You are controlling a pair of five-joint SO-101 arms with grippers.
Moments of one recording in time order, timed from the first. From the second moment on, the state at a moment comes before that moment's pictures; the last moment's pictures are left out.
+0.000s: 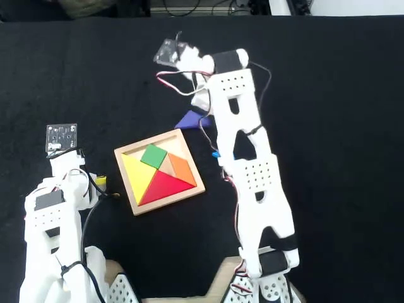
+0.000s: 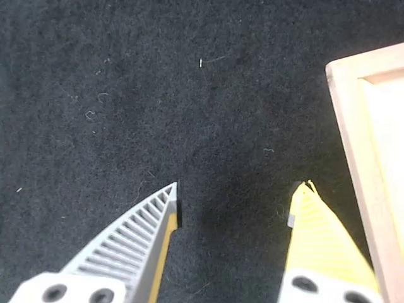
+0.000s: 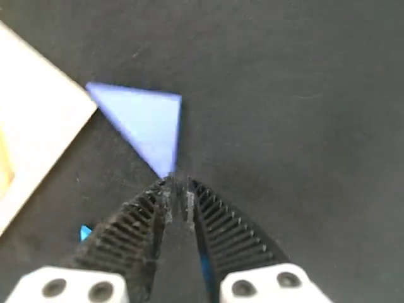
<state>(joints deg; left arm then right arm) -23.7 -44.5 74.8 39.3 -14.6 -15.4 58.2 -76.3 99.3 46.3</state>
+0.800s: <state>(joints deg) -23.7 -44.5 74.8 39.3 -14.6 -24.8 60.2 -60.9 96.2 70.3</state>
